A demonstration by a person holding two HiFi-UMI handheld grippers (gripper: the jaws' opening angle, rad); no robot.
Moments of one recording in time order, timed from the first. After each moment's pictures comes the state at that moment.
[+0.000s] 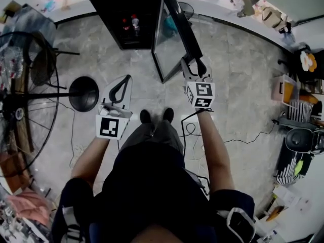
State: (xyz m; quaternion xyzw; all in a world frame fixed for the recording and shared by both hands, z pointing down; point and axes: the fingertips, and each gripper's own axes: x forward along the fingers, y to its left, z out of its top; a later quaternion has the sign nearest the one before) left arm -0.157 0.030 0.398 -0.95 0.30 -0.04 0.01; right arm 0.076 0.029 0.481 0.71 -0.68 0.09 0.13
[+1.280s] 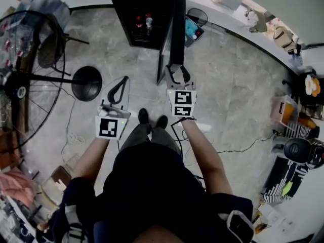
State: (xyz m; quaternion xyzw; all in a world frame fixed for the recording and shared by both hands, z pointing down) left arm -0.193 0.035 0.393 -0.92 0.38 -0.05 0.01; right arm -0.022 0.013 0.481 0.66 -0.72 0.11 0.16
